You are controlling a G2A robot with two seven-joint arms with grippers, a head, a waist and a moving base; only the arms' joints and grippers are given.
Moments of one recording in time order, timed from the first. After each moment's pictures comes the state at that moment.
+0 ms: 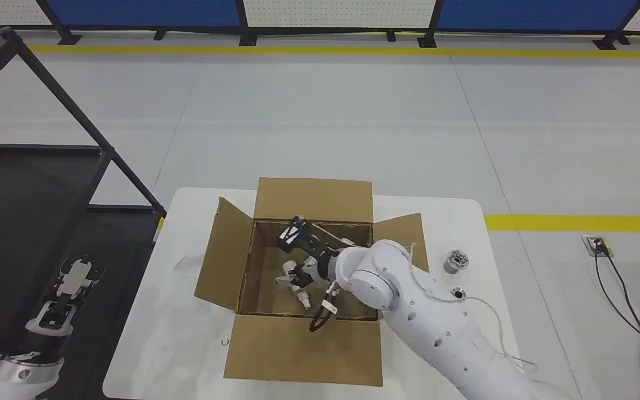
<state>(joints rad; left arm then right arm) 1.57 -1.11 -2.06 -1.83 -0.04 -0.53 -0.36 -0.56 -1.41 0.79 -1.33 -0.90 -0.28 0.75</state>
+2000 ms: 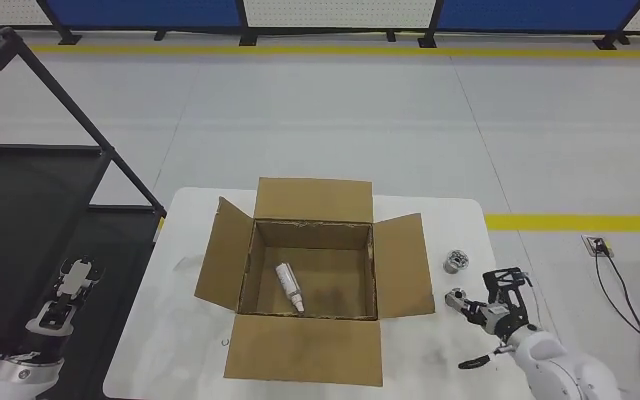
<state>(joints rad) 1.57 -1.11 -2.06 -1.83 -0.04 -0.53 -0.36 -1.36 -1.22 1.70 -1.72 -1.06 -0.25 0.66</state>
